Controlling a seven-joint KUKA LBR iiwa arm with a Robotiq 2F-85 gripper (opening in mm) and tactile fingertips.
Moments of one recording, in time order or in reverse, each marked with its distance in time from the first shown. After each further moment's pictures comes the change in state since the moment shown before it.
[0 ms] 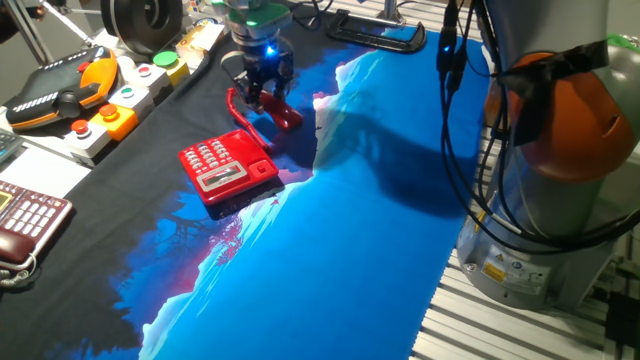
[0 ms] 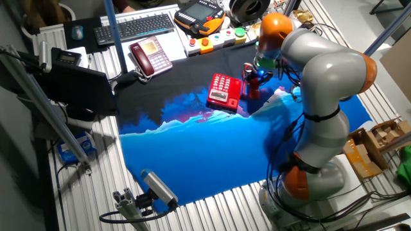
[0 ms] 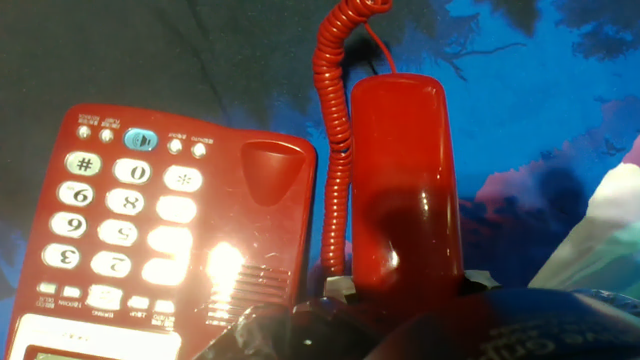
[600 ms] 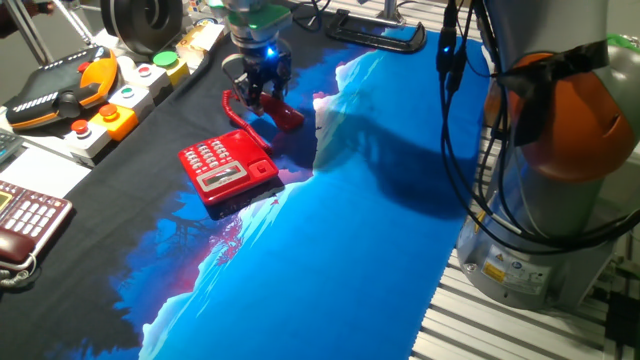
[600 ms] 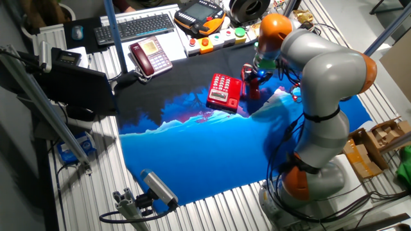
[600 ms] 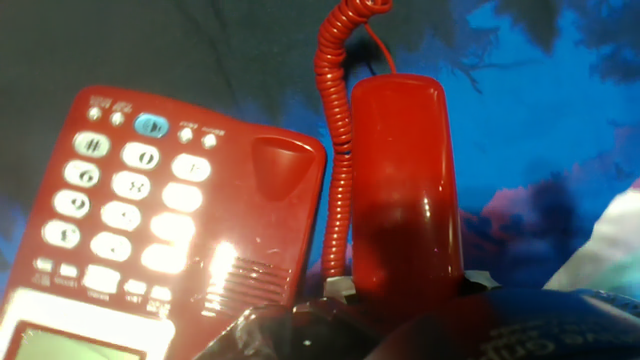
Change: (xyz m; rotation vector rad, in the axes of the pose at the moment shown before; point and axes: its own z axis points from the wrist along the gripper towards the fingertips) arm 0.000 0.001 0.000 0.016 -0.031 -0.111
